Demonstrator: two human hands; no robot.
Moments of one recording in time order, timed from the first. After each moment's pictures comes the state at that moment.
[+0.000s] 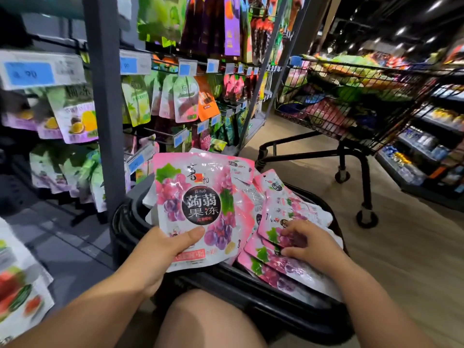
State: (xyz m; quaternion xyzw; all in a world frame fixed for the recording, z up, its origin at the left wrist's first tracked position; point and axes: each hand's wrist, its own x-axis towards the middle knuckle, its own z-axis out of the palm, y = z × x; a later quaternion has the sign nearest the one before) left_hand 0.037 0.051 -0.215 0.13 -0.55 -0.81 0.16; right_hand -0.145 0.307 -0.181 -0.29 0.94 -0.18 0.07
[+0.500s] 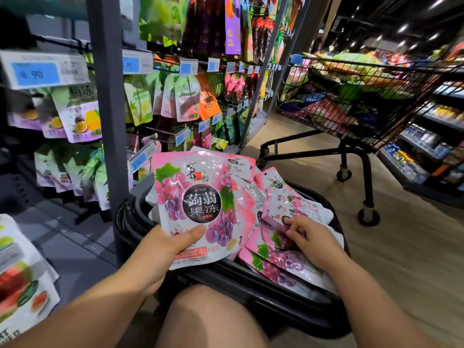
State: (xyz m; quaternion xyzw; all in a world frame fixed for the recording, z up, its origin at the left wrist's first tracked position) left_hand 0.040 0.054 -0.220 0.13 -0.54 -0.82 0.15; right_hand -0.148 0.306 -0.193 -0.27 0.94 -0.20 0.02
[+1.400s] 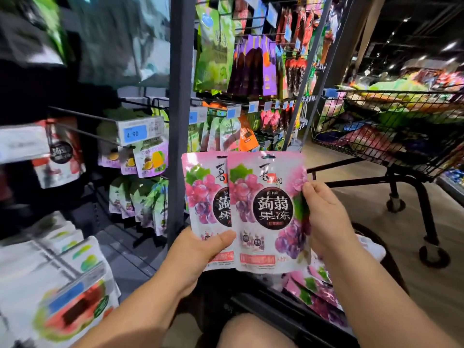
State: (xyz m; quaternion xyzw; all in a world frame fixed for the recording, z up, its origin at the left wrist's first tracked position) left_hand 0.068 0.030 -0.164 0.15 -0.58 -0.76 0.24; right_hand -0.074 0.179 -0.093 -0.19 0.63 -0.75 0.09
